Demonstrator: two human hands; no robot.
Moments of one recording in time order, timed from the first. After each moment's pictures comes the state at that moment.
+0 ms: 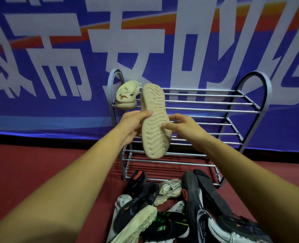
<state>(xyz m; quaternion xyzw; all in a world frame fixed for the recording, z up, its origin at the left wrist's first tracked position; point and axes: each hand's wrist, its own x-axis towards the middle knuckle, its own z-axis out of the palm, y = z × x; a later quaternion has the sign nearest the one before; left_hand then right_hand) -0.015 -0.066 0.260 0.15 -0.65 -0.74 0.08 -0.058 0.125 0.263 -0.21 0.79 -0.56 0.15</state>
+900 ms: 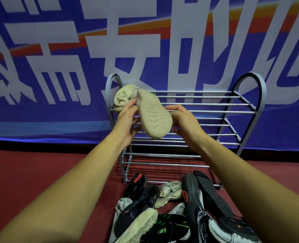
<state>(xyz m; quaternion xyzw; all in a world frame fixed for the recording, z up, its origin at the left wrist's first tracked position) -0.016 -0.065 0.268 0.09 -0.56 -0.81 0.15 -0.057 0.118 0.273 -0.16 0.68 -0.70 0.13</state>
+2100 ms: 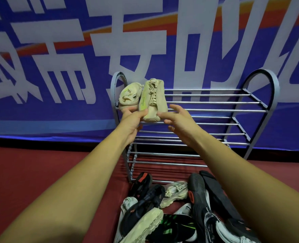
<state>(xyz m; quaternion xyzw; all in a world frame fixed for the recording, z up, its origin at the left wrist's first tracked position) -0.038 -0.079 0.256 0.18 -0.61 -0.75 0.18 -0.071 0.085 0.265 -0.14 0.66 -0.72 0.16</state>
